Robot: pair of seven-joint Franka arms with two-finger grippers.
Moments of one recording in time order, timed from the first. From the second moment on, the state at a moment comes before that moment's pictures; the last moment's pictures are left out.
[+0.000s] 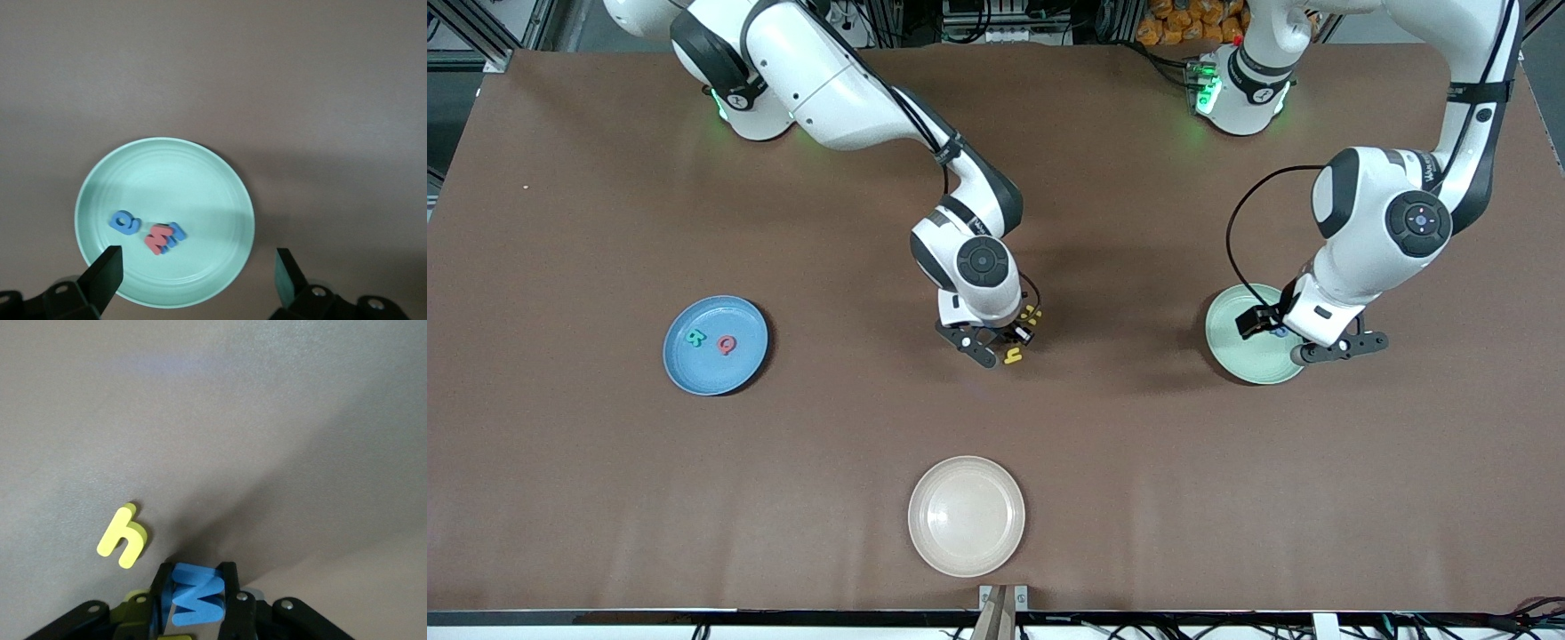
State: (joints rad) left arm -0.26 0.19 0.11 -2.11 -0.06 2.32 -0.26; right arm 0.72 0.92 0.07 -1.31 0.03 2.24 1.41
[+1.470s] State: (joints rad) left arm -0.26 0.20 -0.02 -2.09 -0.06 2.32 -0.15; right arm 0.23 0.27 0.07 -1.67 0.08 1.77 0.53
